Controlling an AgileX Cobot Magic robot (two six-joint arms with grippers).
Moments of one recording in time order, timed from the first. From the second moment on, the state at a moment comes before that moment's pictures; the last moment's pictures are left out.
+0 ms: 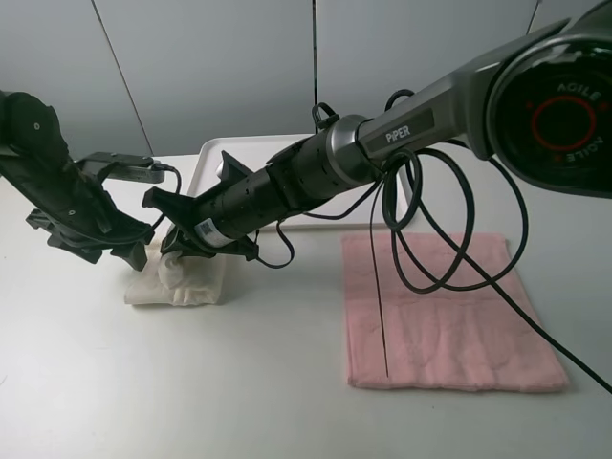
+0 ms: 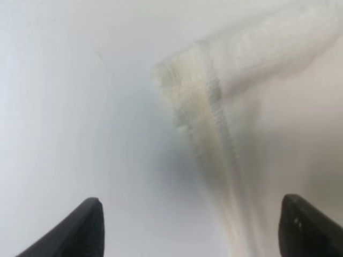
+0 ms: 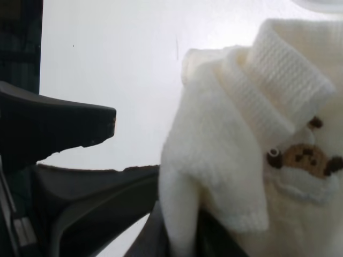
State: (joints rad) left arm -0.16 1.88 -1.02 0.02 0.63 0.02; right arm 0.78 2.35 -1.50 1.60 0.52 -0.66
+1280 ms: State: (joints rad) left arm -0.06 1.72 -1.25 -0.09 0.94 0.16; right arm 0.78 2.35 -1.50 1.69 0.59 -0.68
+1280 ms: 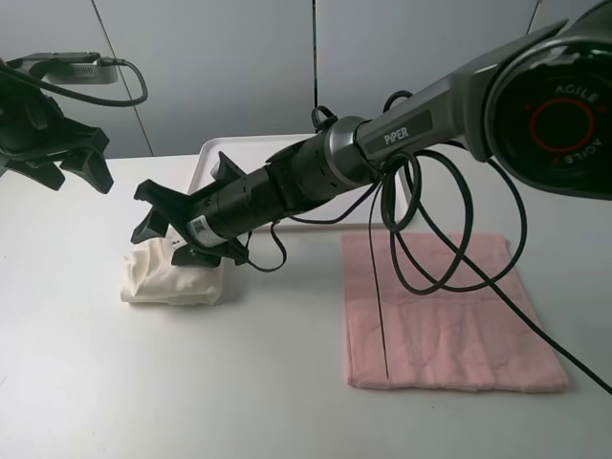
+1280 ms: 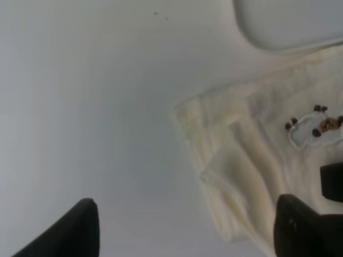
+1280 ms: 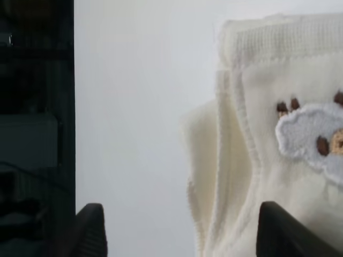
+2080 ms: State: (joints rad) left arm -0.06 1.72 -1.25 -0.09 0.94 0.16; right arm 0.66 2.35 -1.50 1.38 0.70 -0.61
